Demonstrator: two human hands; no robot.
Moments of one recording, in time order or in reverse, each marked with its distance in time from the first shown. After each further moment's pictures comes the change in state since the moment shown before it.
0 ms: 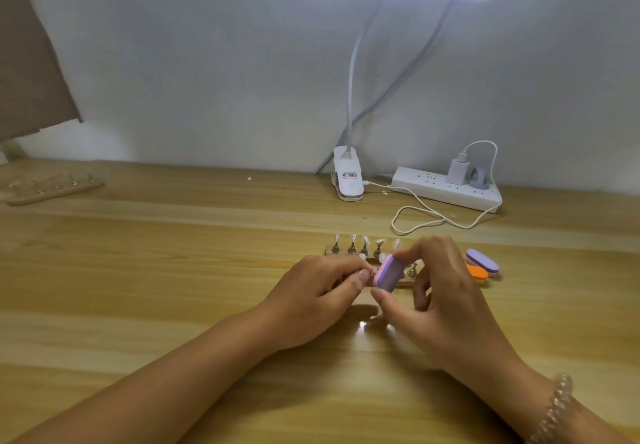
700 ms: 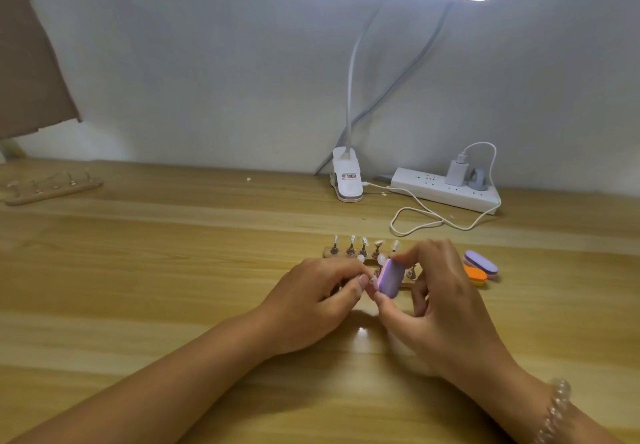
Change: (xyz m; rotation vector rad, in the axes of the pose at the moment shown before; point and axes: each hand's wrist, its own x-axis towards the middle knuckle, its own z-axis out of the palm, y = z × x) left_hand 0.000 -0.005 0.003 0.041 0.027 0.018; right_hand -0.001 0.003 0.004 -0.024 0.013 0.014
